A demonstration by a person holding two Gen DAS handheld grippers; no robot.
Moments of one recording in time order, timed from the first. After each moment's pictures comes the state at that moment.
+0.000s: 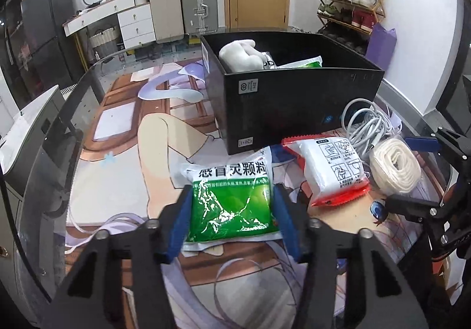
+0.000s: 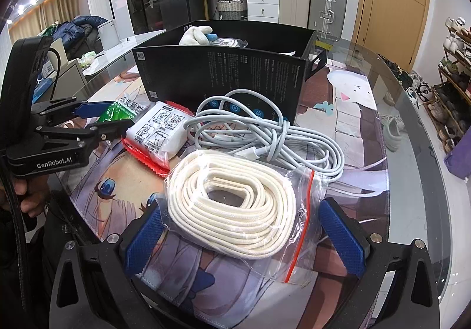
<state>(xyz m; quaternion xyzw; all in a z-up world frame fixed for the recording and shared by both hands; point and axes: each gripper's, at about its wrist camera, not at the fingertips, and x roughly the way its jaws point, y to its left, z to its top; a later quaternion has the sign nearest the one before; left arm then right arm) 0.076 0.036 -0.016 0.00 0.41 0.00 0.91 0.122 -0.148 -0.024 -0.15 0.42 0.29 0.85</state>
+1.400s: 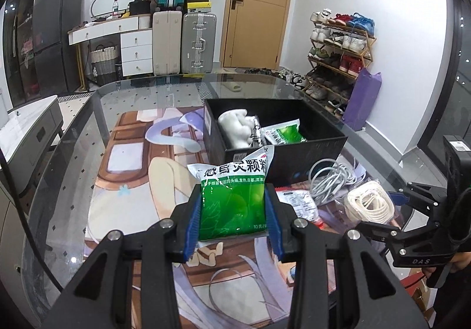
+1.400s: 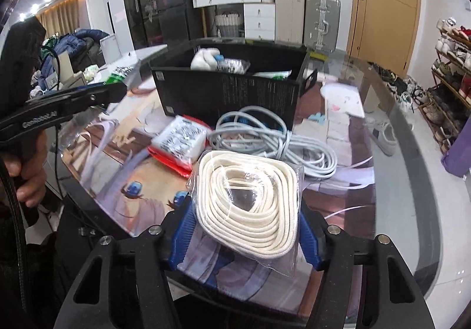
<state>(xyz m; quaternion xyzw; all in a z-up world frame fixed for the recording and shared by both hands) 0.053 0.049 0.039 -0.06 0.32 -0.03 0.95 0.092 -0.160 0.003 -0.13 0.38 0.28 0.87</state>
